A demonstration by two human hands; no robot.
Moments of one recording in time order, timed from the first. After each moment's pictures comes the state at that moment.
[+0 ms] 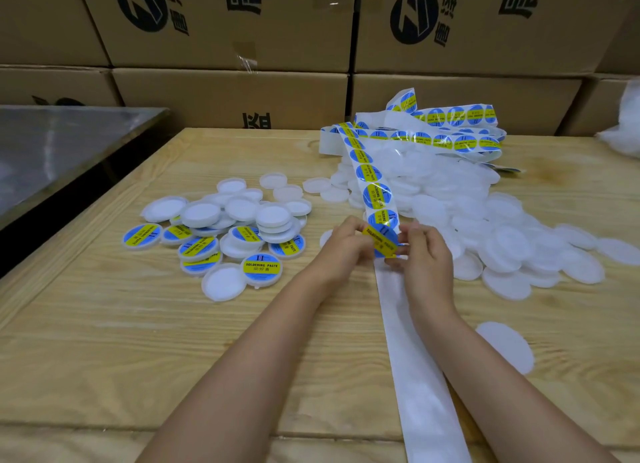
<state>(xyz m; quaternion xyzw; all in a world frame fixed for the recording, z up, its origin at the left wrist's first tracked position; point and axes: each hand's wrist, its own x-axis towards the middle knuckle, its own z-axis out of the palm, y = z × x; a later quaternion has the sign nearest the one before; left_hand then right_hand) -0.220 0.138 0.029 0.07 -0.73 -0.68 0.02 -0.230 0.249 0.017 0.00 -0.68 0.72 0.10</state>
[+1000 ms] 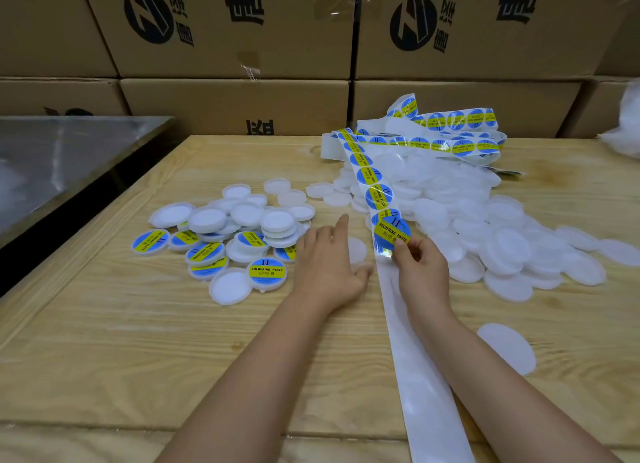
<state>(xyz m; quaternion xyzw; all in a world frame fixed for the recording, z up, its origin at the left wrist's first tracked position) -0.213 0.118 0.002 0.07 -0.97 -0.16 0.18 -0.232 0.250 0.007 0.00 -0.74 0.66 0.09</state>
